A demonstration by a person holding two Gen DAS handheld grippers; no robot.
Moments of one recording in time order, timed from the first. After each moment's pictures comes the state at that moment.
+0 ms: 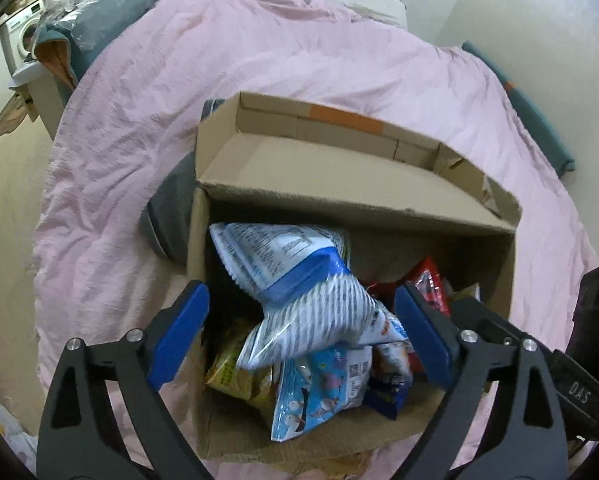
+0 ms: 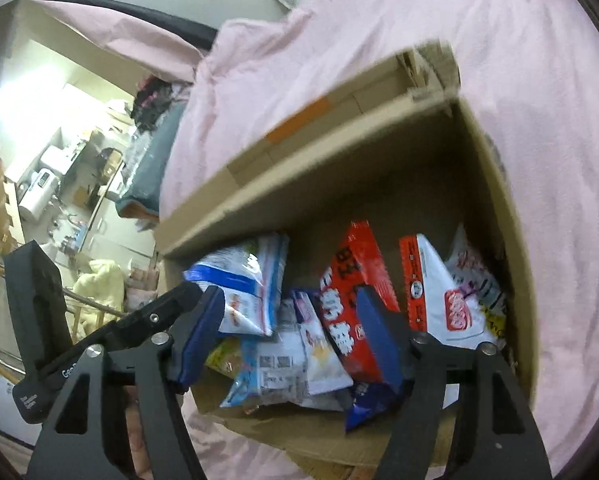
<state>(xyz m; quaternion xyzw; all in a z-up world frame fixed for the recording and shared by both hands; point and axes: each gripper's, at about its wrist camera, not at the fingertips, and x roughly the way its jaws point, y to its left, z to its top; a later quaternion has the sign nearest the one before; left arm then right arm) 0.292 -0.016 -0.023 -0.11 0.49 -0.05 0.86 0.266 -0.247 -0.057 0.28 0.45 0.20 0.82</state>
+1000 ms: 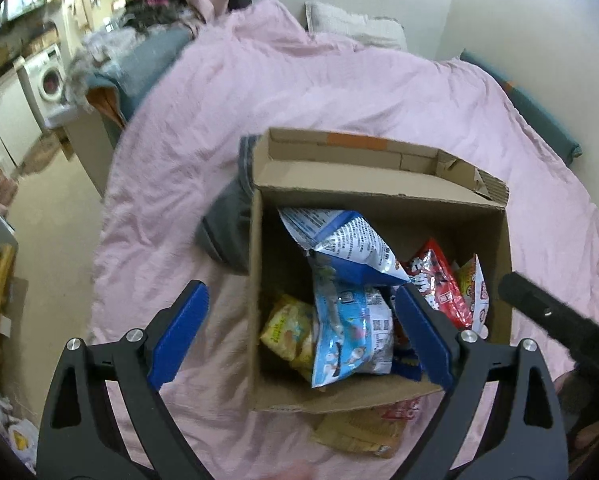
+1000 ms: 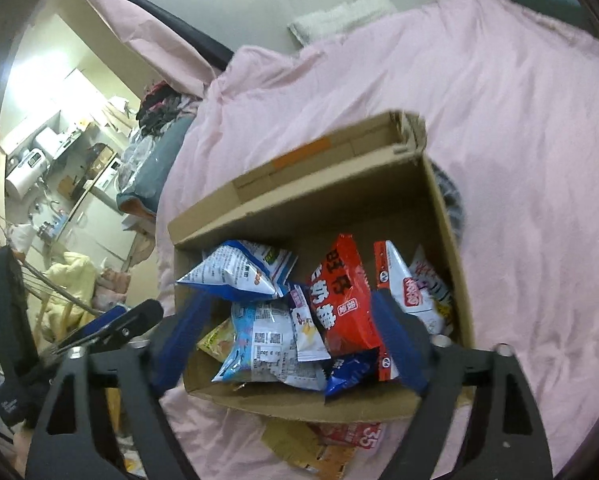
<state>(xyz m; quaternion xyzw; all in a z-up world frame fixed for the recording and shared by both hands) 0.224 -0.014 0.009 -0.04 0.43 0.00 0.90 0.215 -0.247 -0.014 0.21 0.40 0.17 0.88</state>
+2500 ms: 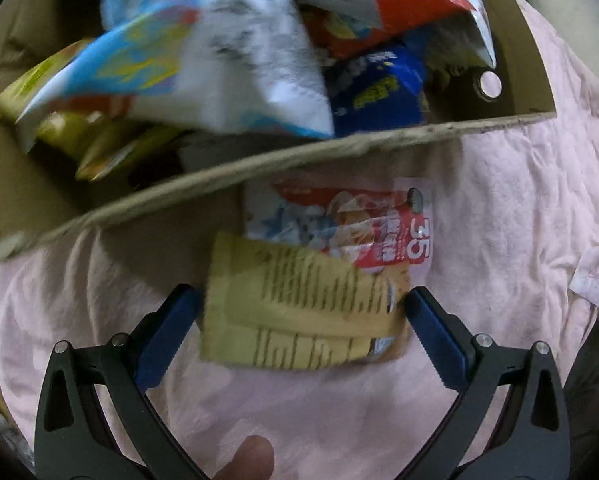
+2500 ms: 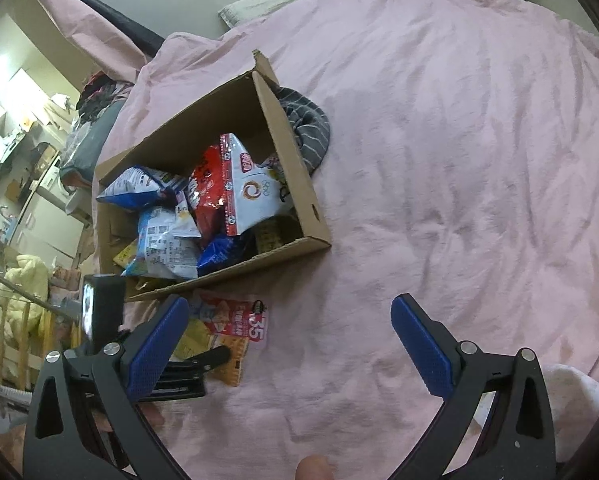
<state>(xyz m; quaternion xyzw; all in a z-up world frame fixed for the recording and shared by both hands) 0.190 -0.102 -0.172 0.04 0.62 -0.16 0.76 0.113 -0.319 -0.064 0.20 0.46 0.07 0.86</state>
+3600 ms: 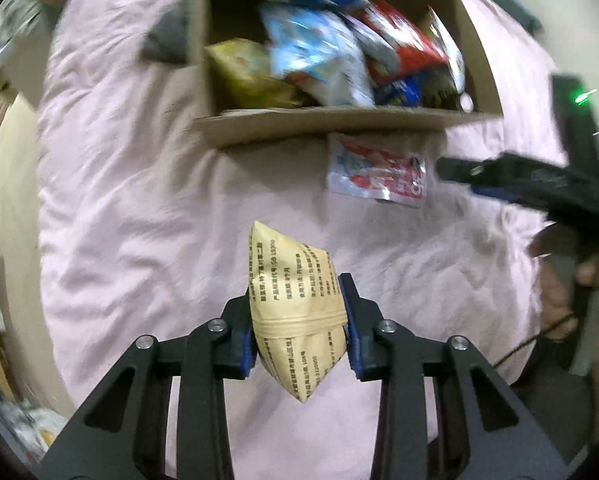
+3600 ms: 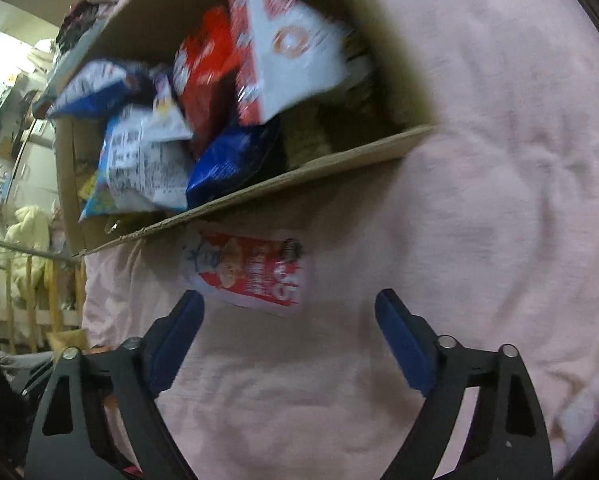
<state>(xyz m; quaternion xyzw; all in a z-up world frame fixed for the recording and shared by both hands) 0.089 -0.021 -0.092 -0.01 0.60 -0.11 0.79 0.169 -0.250 -0.144 0.19 0.60 0.11 0.77</state>
